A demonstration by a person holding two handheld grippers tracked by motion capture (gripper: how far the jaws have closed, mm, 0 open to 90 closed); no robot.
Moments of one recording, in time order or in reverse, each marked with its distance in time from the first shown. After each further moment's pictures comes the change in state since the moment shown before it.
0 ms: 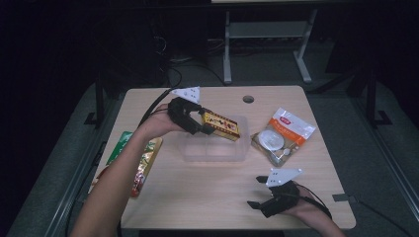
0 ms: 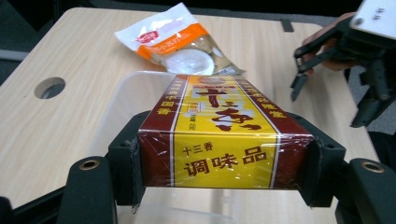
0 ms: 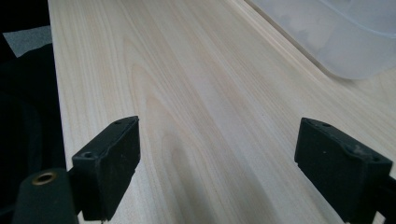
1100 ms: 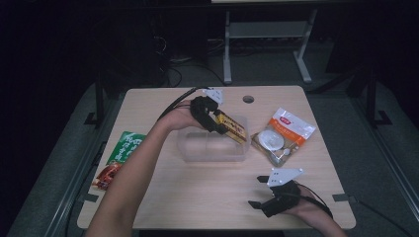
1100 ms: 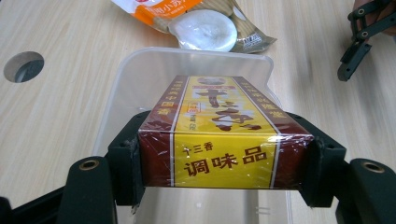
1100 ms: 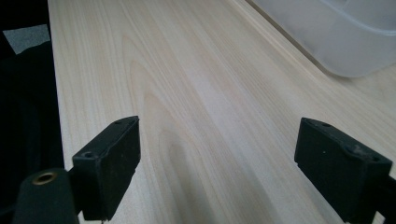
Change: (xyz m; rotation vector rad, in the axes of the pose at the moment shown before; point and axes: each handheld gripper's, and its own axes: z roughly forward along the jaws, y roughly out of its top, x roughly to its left) left arm 0.030 0.011 0.065 0.181 -0.037 0.019; right arm -0.003 -0.002 -0.001 0.001 0.002 -0.009
